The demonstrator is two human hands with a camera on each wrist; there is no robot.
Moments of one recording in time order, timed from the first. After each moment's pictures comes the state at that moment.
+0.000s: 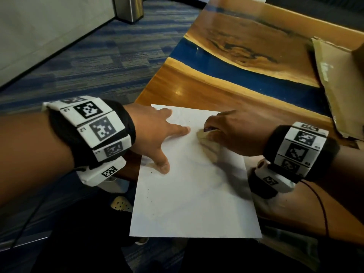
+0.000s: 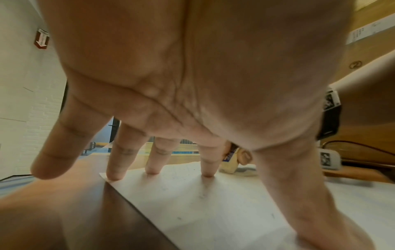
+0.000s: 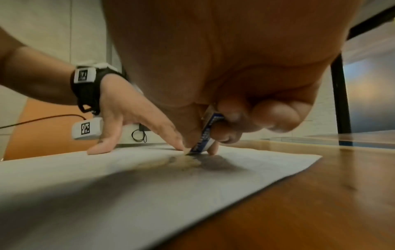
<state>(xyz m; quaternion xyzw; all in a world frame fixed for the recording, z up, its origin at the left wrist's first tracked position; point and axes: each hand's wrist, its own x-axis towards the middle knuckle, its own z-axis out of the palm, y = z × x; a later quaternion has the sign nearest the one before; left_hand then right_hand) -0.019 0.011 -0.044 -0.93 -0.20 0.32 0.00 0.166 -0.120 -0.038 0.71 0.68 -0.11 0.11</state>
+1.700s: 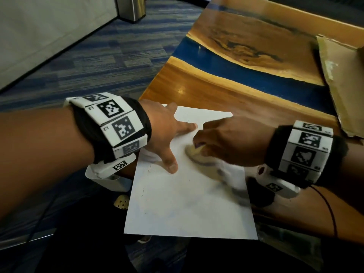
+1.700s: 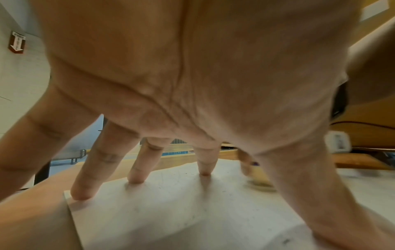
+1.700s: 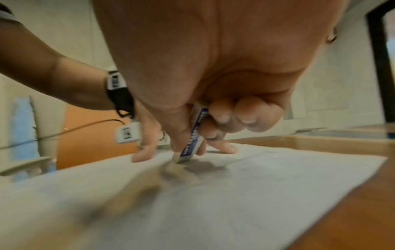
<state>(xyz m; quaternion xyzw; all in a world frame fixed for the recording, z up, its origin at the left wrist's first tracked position) -0.006 -0.002 -0.033 -0.92 -0.22 0.32 0.02 0.152 -0.123 -0.040 0.61 0.78 -0.12 0.09</state>
